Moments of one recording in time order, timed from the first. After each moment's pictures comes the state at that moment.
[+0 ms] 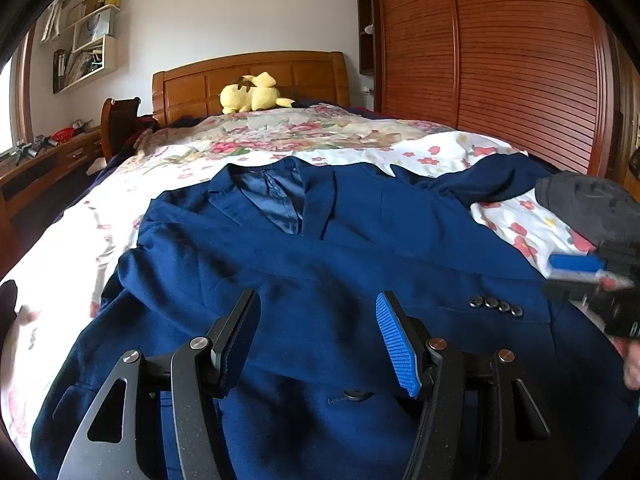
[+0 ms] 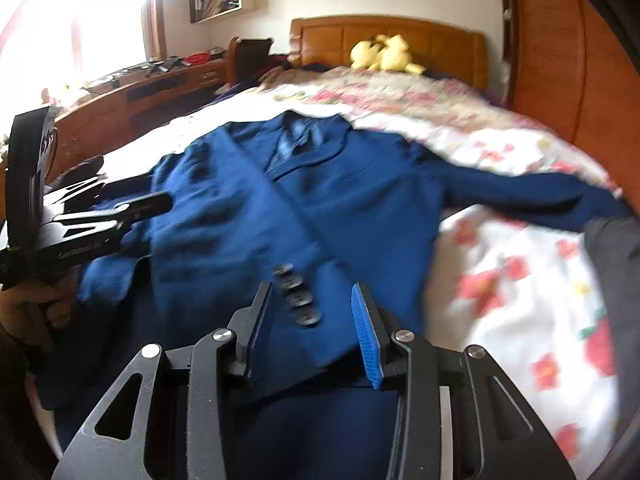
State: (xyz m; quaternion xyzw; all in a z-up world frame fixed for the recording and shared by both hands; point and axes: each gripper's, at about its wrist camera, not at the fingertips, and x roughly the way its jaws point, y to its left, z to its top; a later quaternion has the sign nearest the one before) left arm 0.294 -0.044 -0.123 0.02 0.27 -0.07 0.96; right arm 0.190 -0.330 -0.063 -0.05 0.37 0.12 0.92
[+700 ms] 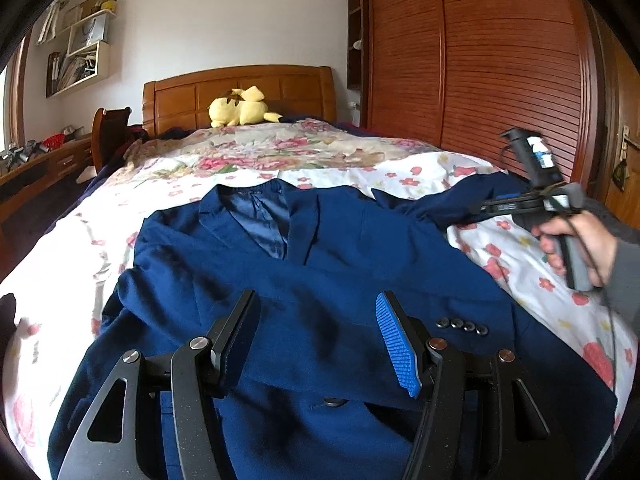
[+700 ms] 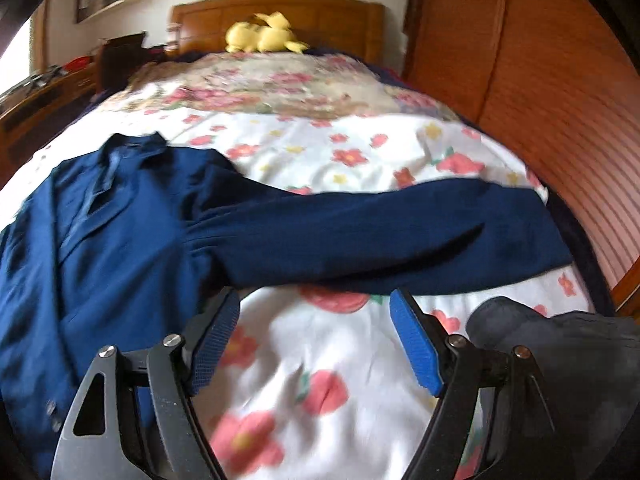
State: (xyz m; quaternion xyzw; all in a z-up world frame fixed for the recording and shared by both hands) left arm 0.274 -0.037 -0.096 0.01 0.25 -0.09 0.97; right arm 0.345 -0.463 -0.062 -0.04 0.43 -0.07 0.90
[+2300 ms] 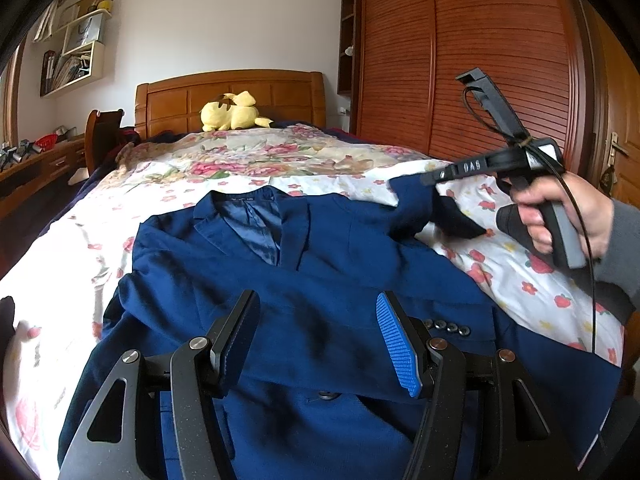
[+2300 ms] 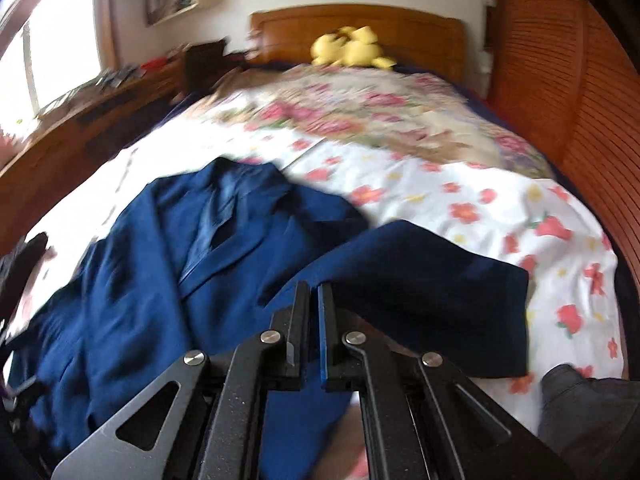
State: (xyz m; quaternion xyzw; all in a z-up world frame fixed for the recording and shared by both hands) left arm 0.265 -0.035 -0.085 0.00 0.24 -0.11 0.96; right arm 0.356 -0.358 -0.004 -0.04 0.42 0.09 0.90
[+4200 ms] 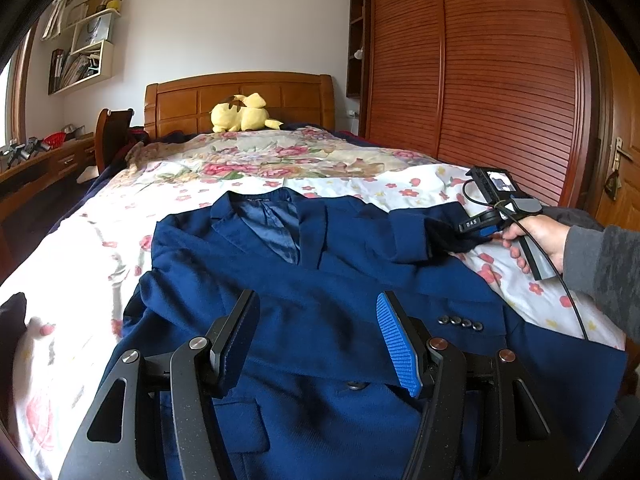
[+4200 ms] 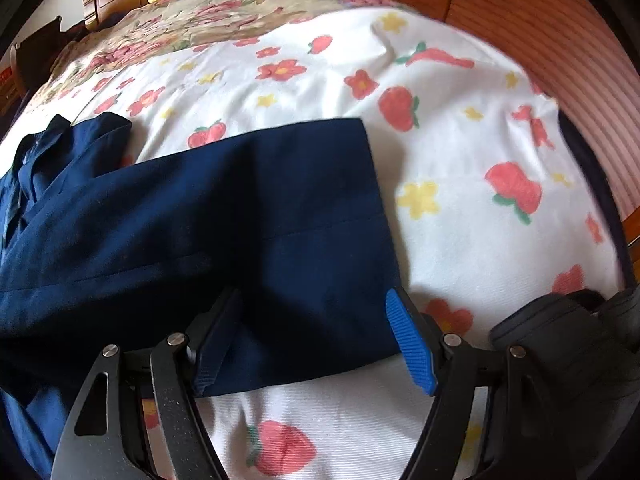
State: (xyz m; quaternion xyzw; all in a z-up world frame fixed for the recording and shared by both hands) left arm 0.256 -0.018 -0.083 -0.01 0.24 -0.09 0.97; right arm 0.404 -0.510 -0.119 0.03 0.55 -0.15 0.82
